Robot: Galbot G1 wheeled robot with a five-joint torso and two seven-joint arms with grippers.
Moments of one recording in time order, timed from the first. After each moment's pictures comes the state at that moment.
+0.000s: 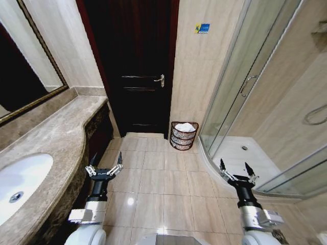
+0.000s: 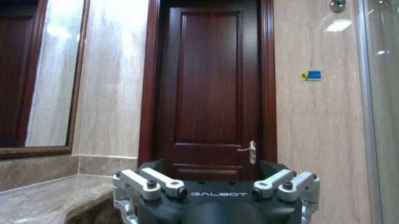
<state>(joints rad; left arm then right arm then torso) 1.87 -1.50 -0.65 -2.36 -0.15 -0.26 -0.02 -1.85 1.53 0.74 2.37 0.18 0.05 0.01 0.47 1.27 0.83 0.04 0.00</state>
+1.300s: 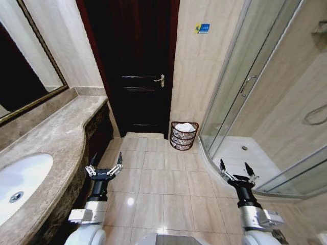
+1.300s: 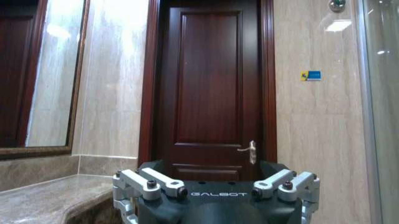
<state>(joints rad) 1.87 -1.50 -0.65 -2.36 -0.15 -0.26 -0.02 -1.85 1.53 0.74 2.37 0.18 0.05 0.01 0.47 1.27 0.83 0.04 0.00</state>
